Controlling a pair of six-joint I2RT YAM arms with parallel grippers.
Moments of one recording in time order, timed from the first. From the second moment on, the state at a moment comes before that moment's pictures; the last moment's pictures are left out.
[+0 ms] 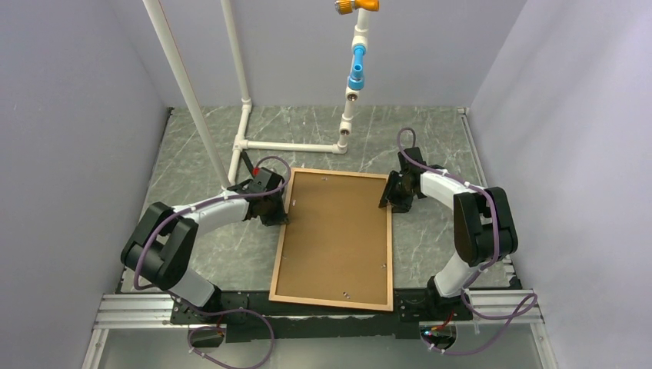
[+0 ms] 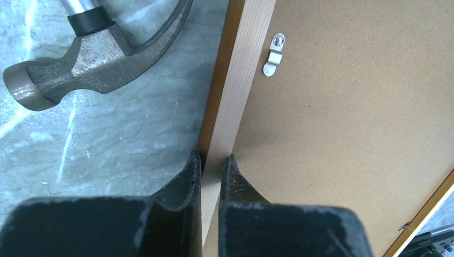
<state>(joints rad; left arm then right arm) -0.53 1.53 0.79 -0.32 0.03 -0.77 0.20 1.66 0.93 -0.47 -0.12 0.59</state>
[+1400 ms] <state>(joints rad) -0.54 1.55 0.81 -0.34 0.03 -0.77 0.18 1.66 0.95 -0.44 -0.07 0.52</state>
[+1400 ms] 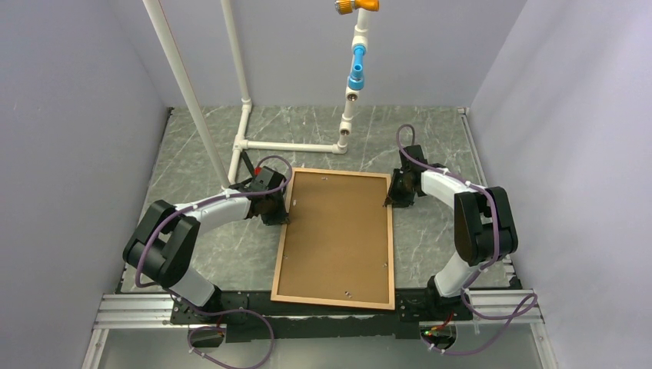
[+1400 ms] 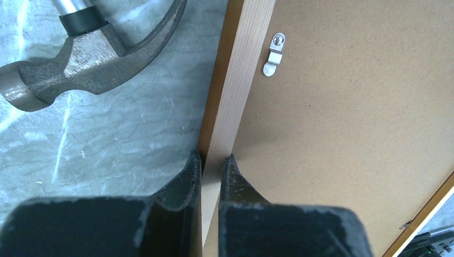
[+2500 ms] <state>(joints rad) -0.57 1.69 1.07 -0.45 -0.03 -0.76 0.18 1.43 0.73 -0.43 -0.19 0.50</state>
